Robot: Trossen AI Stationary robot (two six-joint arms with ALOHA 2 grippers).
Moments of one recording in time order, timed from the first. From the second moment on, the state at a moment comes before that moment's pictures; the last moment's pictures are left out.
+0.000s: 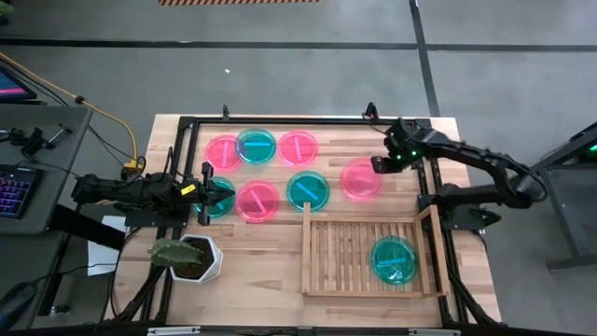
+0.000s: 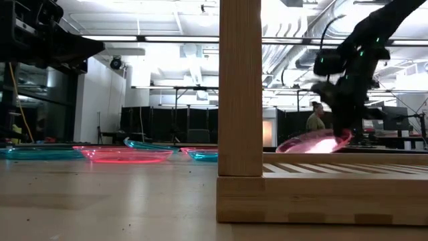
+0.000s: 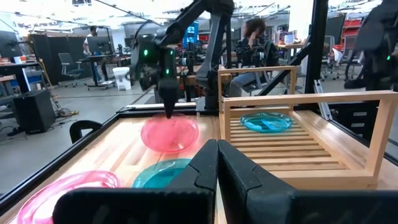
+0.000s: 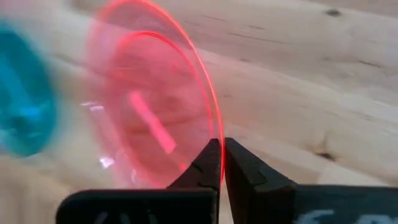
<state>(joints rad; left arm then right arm) -0.12 0.00 0.01 0.05 -0.17 0.08 -0.82 1.17 0.63 -0.70 -0.31 0.53</state>
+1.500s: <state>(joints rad) -0.12 0.00 0.01 0.05 -0.17 0.08 0.11 1.61 0.90 -0.54 -0.35 0.39</state>
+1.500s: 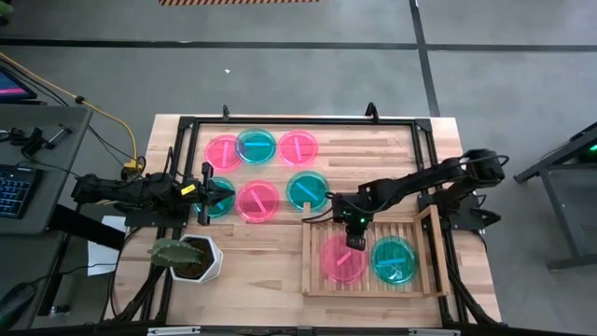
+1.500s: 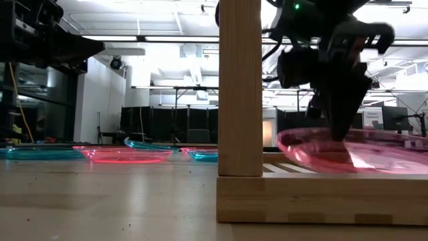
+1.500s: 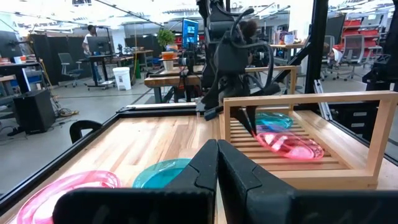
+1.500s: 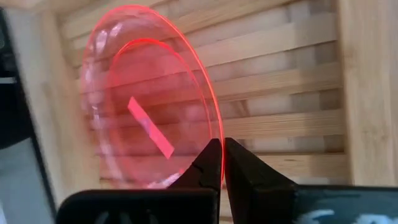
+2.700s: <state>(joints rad) -0.12 0.00 0.01 0.05 -0.17 0.08 -0.30 1.10 0.90 -0.44 -0.06 0.19</state>
